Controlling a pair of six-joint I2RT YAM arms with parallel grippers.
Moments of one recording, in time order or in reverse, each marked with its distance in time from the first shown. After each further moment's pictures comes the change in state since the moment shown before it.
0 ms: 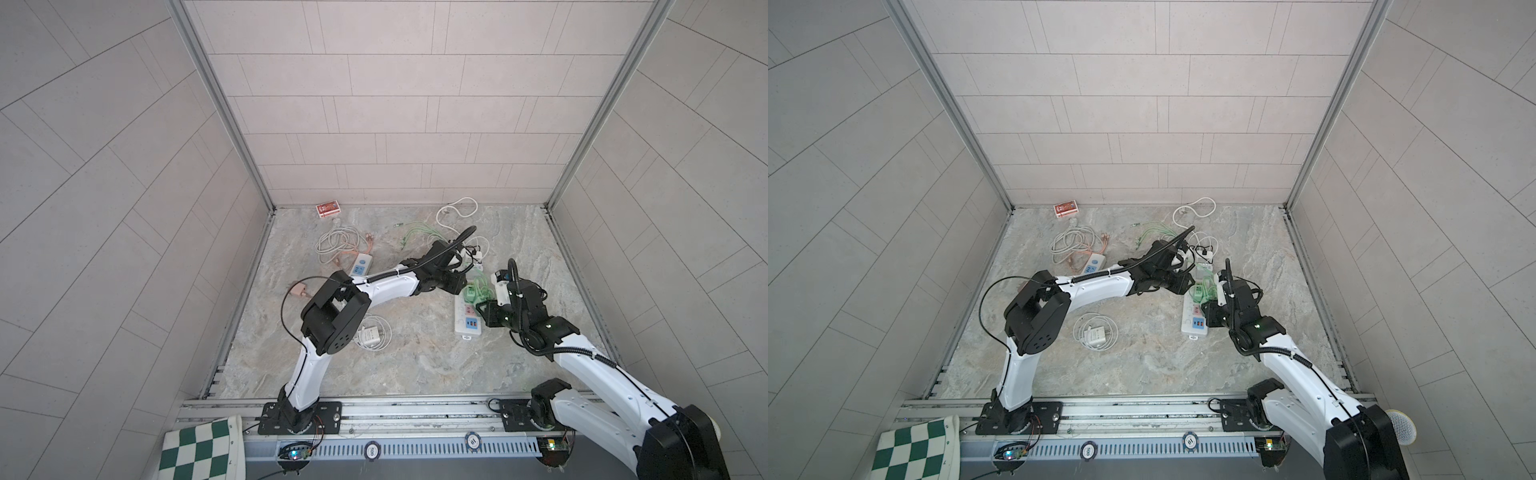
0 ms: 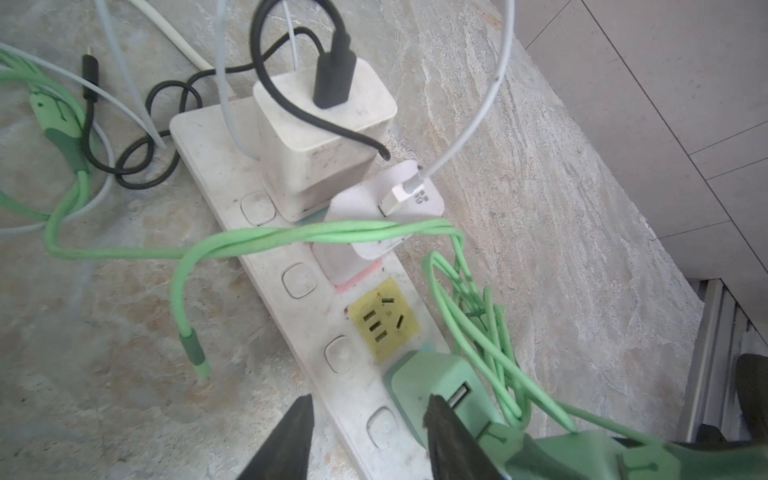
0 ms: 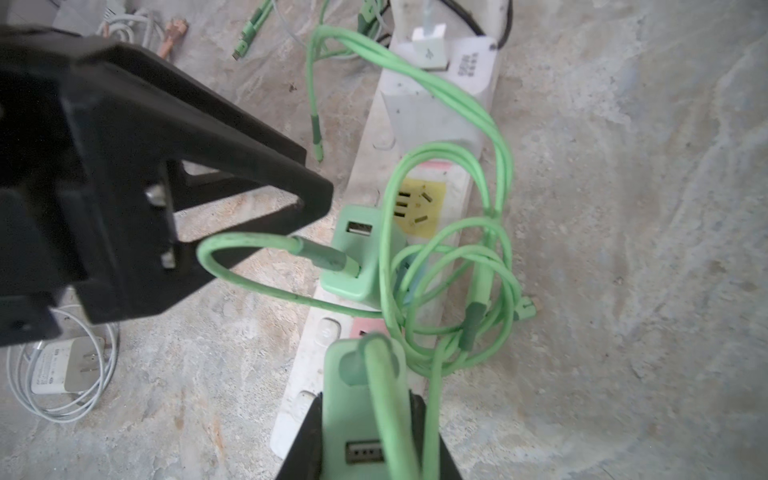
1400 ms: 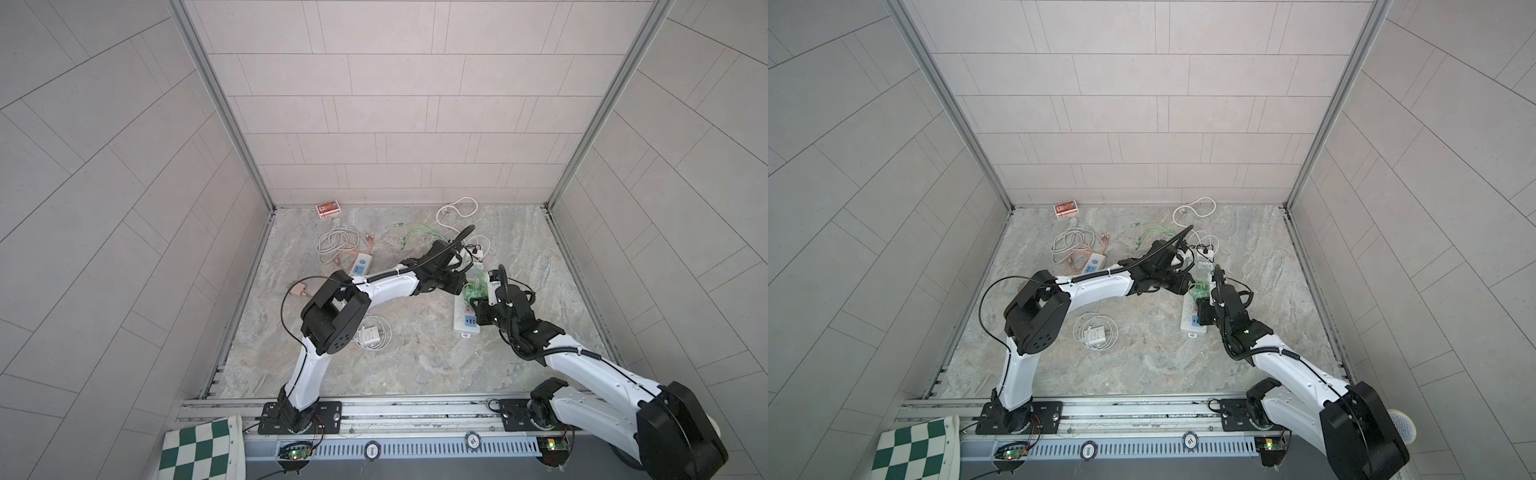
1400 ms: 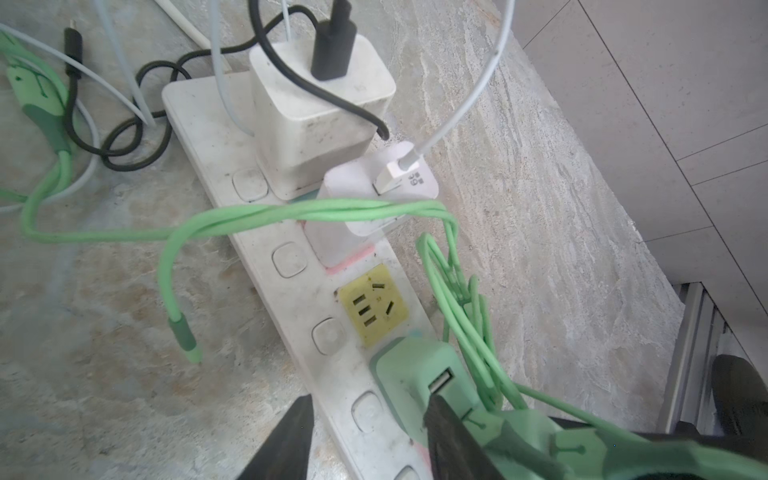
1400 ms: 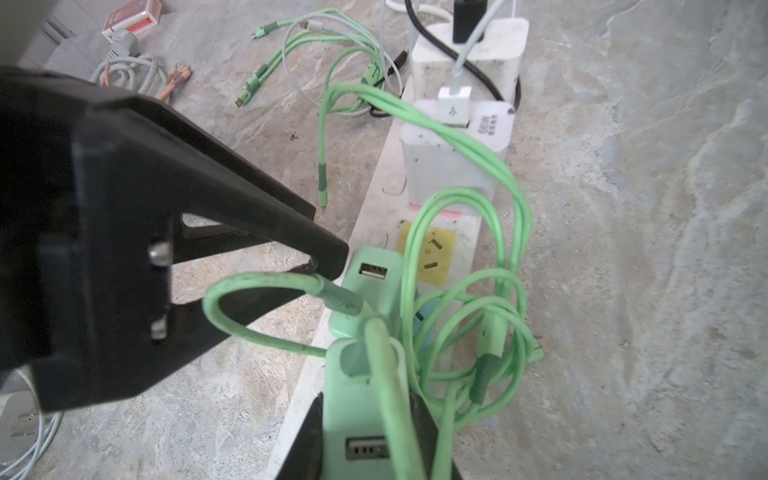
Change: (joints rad) left arm 0.000 0.000 0.000 -0.008 0.018 -0.034; right arm 0.114 0.057 -0.081 0.254 0.204 0.023
